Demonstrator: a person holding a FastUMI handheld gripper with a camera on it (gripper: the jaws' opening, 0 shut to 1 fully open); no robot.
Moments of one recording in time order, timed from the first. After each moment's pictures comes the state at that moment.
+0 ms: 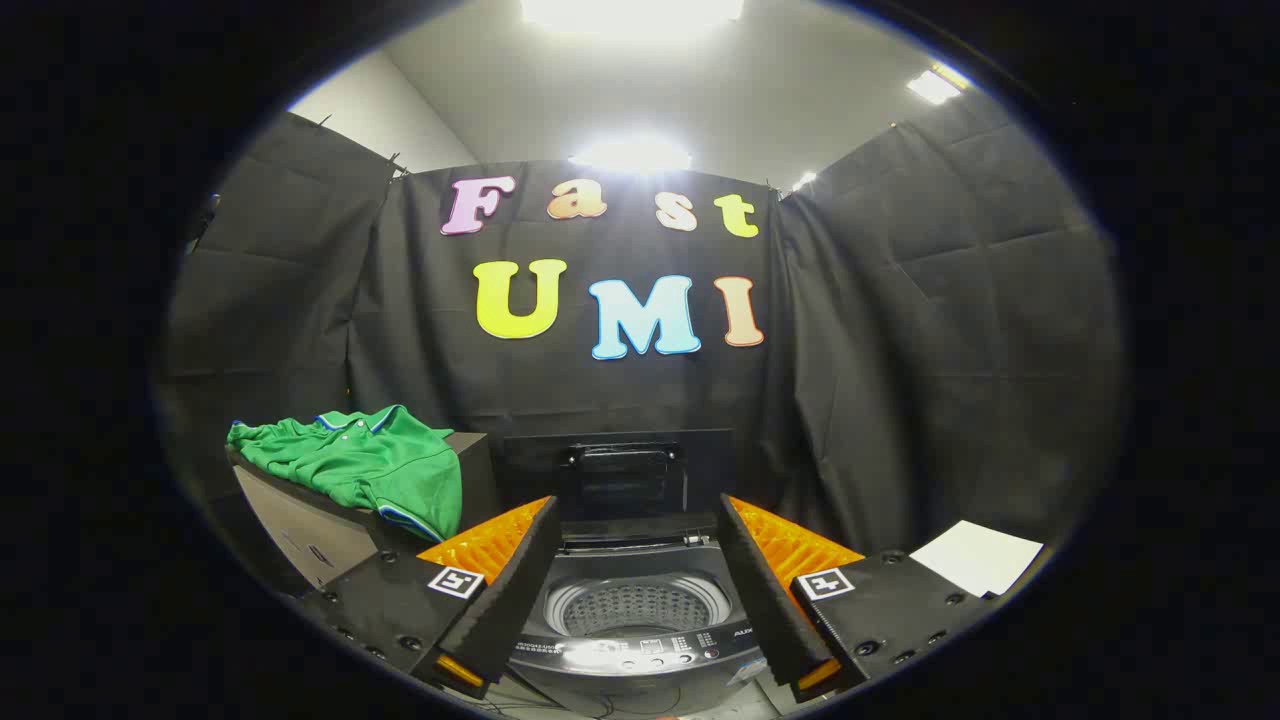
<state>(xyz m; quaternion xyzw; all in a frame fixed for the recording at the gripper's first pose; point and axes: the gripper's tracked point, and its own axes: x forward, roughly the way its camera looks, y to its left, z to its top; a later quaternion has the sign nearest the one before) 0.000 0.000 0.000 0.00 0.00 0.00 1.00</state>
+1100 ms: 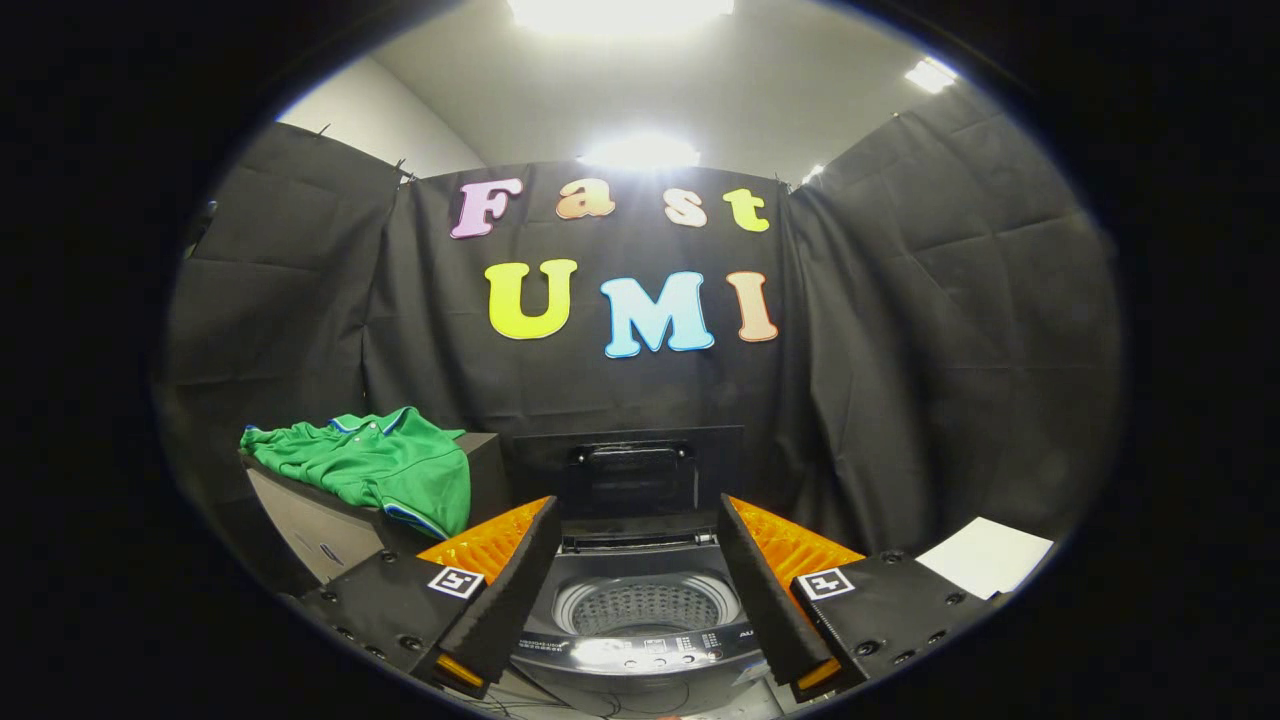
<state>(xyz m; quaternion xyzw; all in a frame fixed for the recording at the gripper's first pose) 0.004 -0.010 0.000 0.01 0.00 0.03 1.00</state>
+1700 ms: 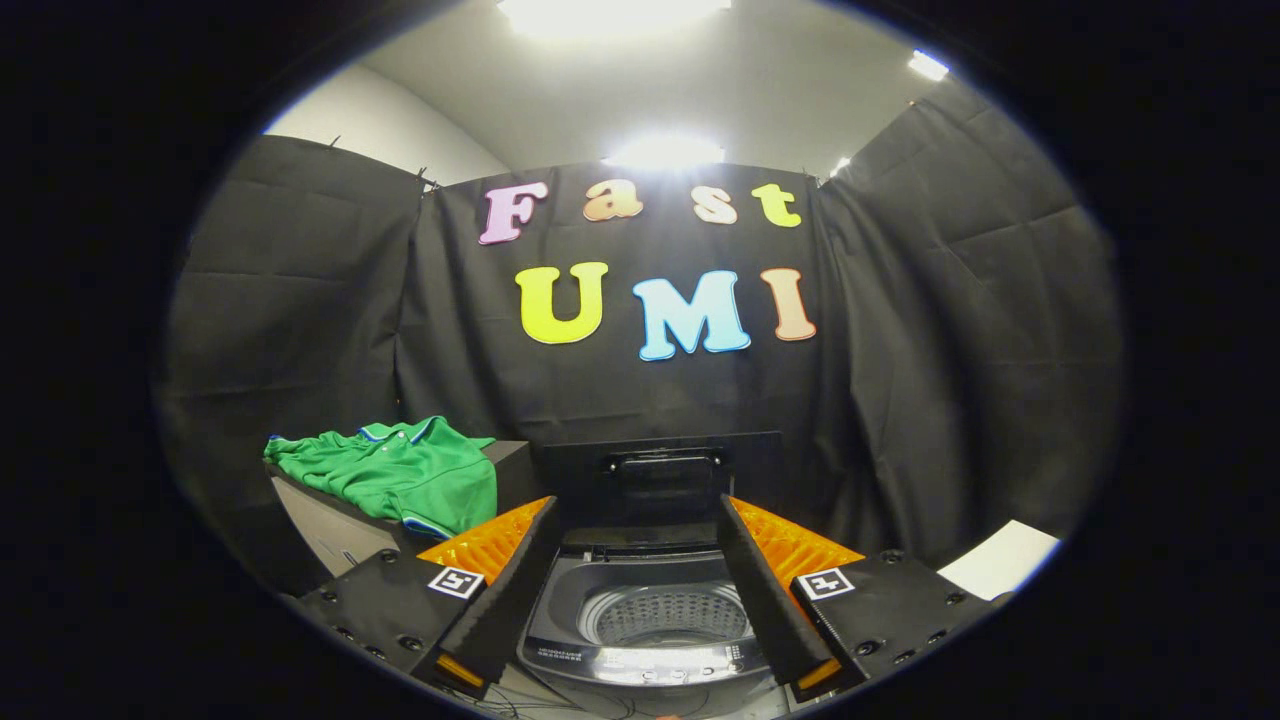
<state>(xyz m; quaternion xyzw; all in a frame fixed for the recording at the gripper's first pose) 0.026 0.010 0.015 0.02 0.00 0.09 1.00</state>
